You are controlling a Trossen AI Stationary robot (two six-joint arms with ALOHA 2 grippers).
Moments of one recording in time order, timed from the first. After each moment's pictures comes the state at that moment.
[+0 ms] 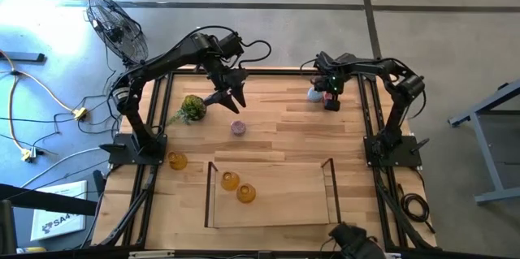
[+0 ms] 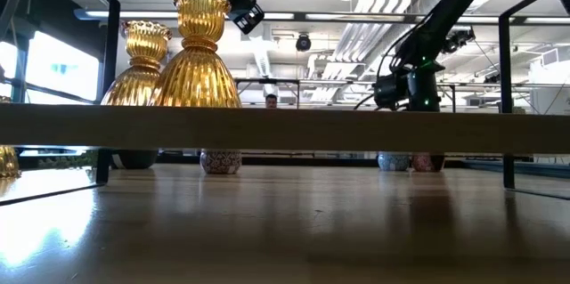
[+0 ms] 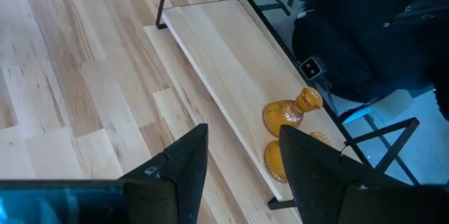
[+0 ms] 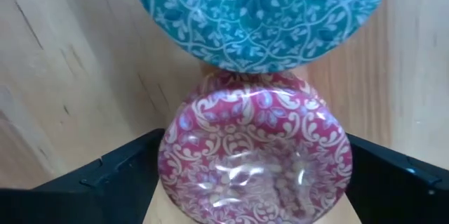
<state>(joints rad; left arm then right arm) 0.56 1.72 1.77 -1.34 0.94 0.83 -0.94 1.85 1.08 -0.87 0.00 -0.66</state>
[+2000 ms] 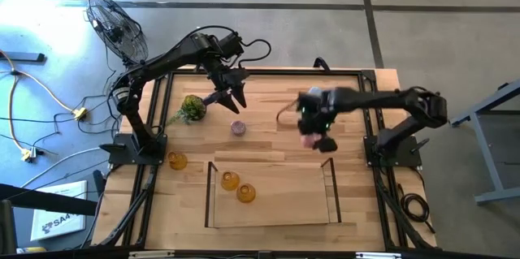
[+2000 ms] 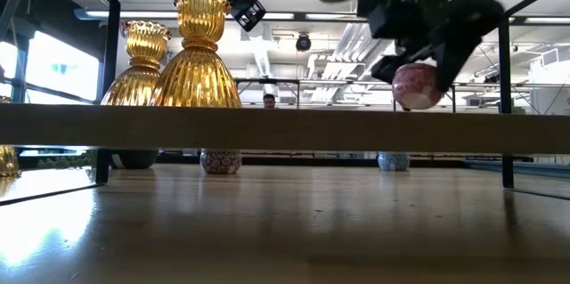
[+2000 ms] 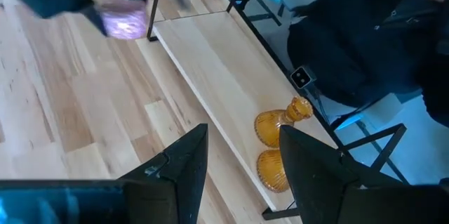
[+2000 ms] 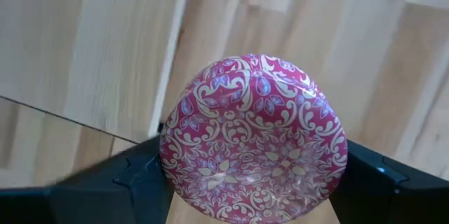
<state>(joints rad) 0.56 1.72 1.77 -1.33 0.99 0.84 -0.20 1.49 1.08 -0.97 -0.32 -0.44</state>
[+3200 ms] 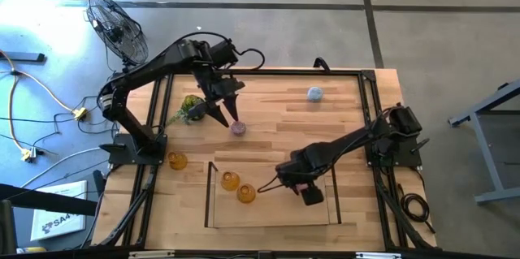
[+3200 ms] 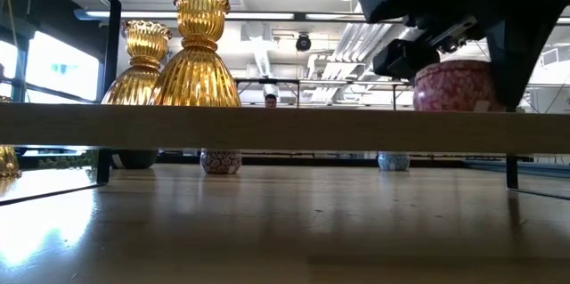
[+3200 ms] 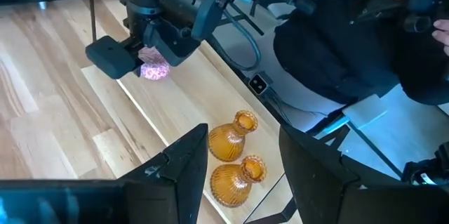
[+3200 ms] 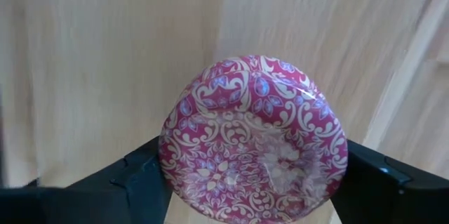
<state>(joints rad) 0.43 1.60 1.77 -1.38 1.02 0.80 0.33 1.81 1.32 -0.93 -0.16 0.13</state>
